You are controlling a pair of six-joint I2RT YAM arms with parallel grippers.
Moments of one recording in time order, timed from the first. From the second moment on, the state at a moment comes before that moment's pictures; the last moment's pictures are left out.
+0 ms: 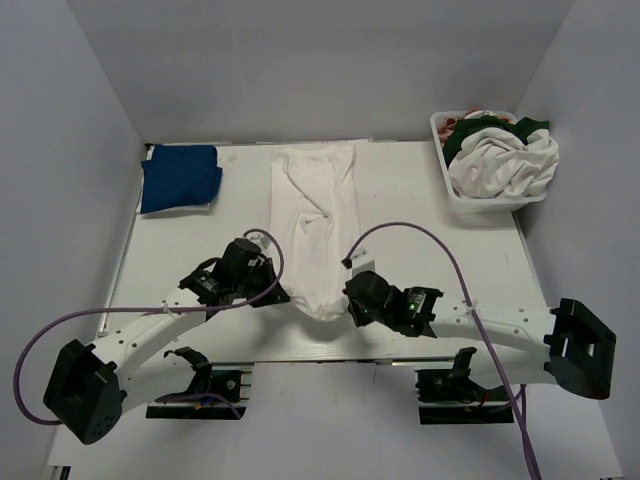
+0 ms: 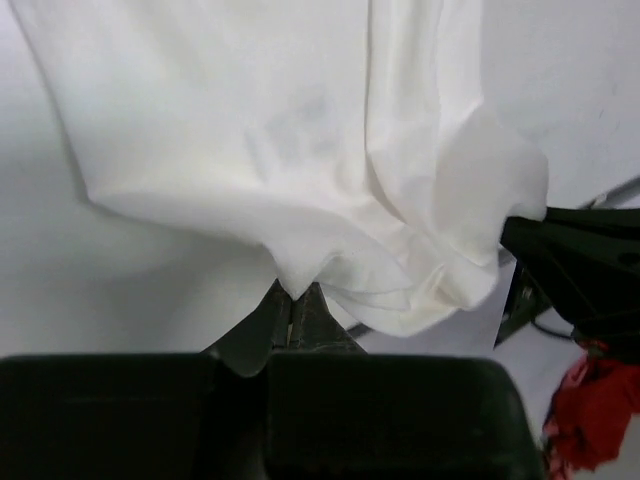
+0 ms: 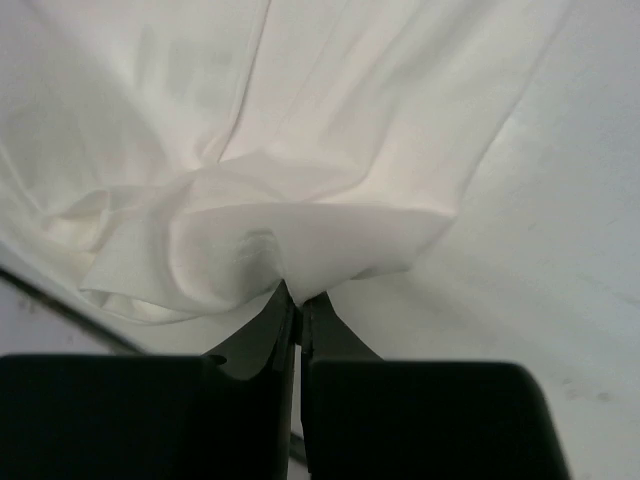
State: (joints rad) left arm -0.63 1.02 0.59 -0.44 0.23 -0.74; right arm 1.18 1.19 0.64 -0.34 0.26 0.54
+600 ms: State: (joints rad) left arm -0.53 1.46 1.02 -0.28 -0.28 -0.71; right arm 0.83 1.61 1.05 -0.07 0.52 0.36
